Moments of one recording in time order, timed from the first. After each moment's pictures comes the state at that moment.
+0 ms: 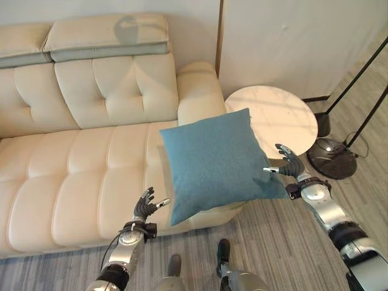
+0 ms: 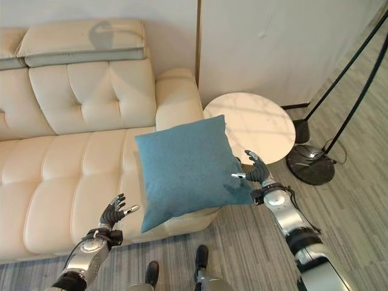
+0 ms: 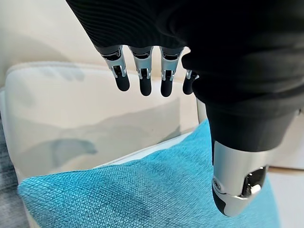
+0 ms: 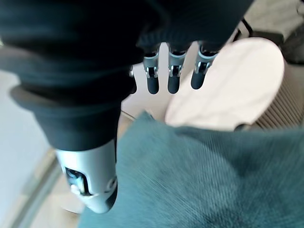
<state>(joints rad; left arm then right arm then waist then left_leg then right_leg) -0.24 0.32 -0.28 0.77 -0.43 -0.18 0.16 -0.63 -0.55 0.43 0.82 0.20 -0.09 -0.12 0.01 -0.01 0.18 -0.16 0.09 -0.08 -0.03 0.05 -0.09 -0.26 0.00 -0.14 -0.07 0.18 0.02</state>
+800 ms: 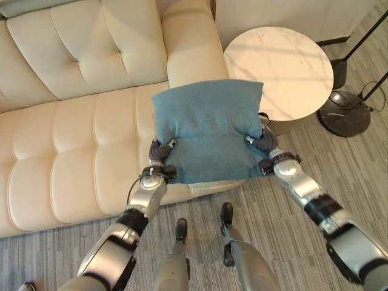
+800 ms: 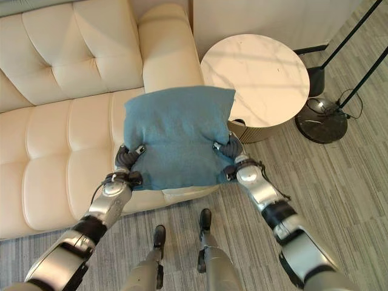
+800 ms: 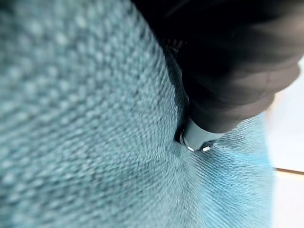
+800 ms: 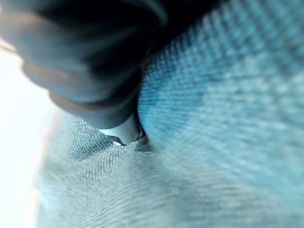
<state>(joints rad) -0.41 0.32 -0.35 0.51 -0.61 -0.22 0.34 -0.53 -0.50 0.50 0.40 0.34 -0.08 -0.20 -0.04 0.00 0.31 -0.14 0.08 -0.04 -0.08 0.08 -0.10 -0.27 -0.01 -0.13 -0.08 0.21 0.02</state>
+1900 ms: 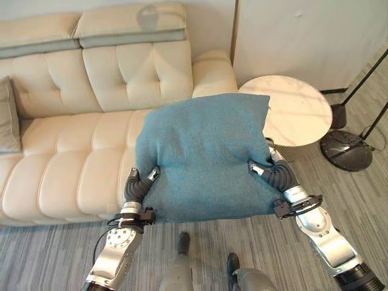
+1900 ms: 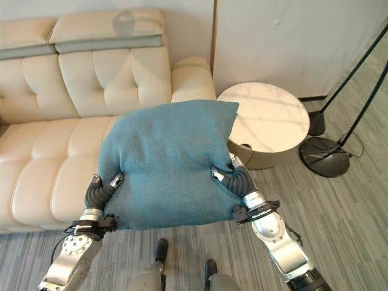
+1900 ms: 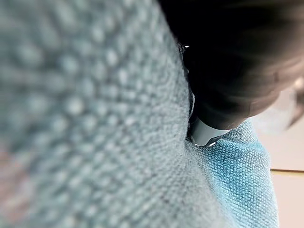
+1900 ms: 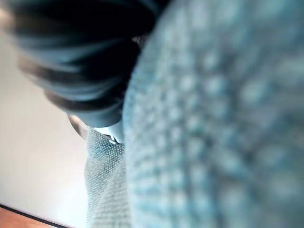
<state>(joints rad) 0.06 0.39 -0.23 -0.01 -0.41 -0.22 0.24 -0.06 -0.57 0.31 -0.13 0.10 -0.19 -0.14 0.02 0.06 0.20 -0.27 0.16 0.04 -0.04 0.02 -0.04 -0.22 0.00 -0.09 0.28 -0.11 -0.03</state>
